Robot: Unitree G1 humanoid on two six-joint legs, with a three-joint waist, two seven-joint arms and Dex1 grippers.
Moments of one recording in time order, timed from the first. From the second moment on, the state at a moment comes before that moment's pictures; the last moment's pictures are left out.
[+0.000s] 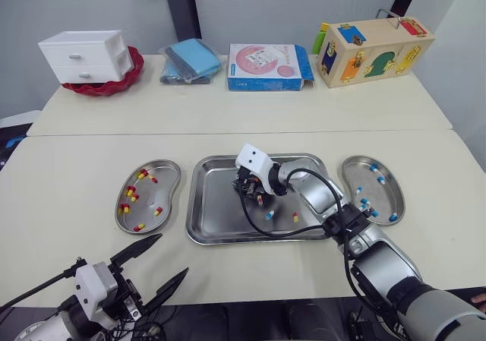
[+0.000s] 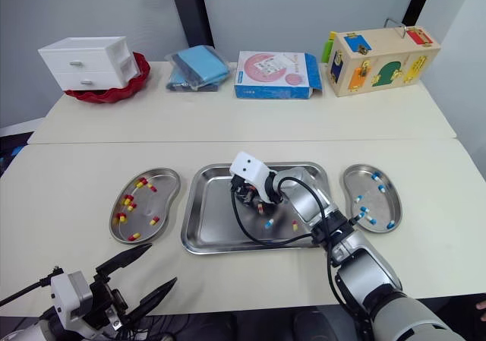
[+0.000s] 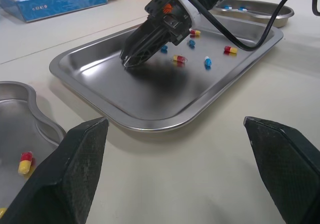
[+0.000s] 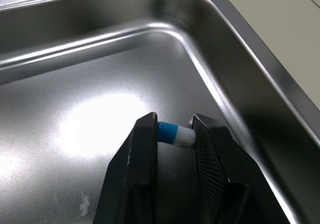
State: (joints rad) left arm 0.62 0.52 0.32 -0.32 -0.52 -0.29 -1.00; right arm -0.83 -0.14 0.47 0.36 -0.07 0.52 0.76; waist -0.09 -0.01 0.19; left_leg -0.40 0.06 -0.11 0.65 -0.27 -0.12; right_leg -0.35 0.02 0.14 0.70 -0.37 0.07
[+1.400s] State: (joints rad) left arm 0.41 0.61 0.22 -0.15 -0.55 -0.36 -1.37; right arm -0.12 -0.97 -0.30 -0.21 0.27 0.73 0.96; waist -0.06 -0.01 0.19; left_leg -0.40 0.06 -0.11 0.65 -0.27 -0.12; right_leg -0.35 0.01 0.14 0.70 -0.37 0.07
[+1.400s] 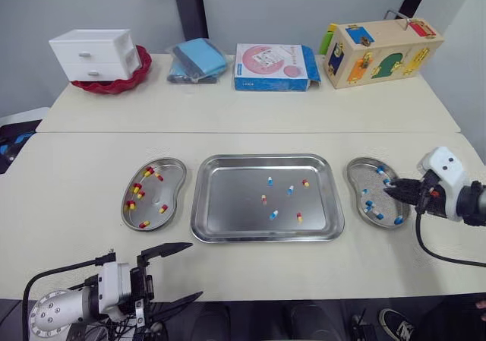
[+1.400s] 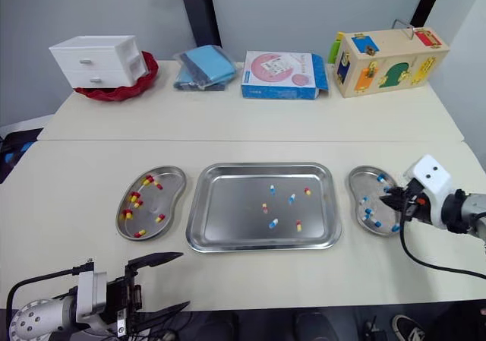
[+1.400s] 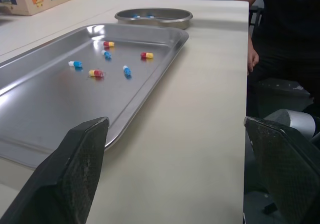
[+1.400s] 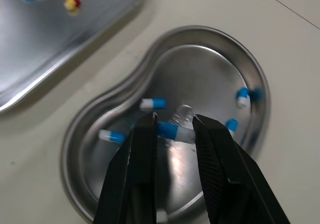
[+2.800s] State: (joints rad) left arm 0.54 0.55 0.28 -0.18 -0.54 -0.32 -1.11; right arm 0.05 -1.20 -0.54 0.28 0.32 0.29 1.35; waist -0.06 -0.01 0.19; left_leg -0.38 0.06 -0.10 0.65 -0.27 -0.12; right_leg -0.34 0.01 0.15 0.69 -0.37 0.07
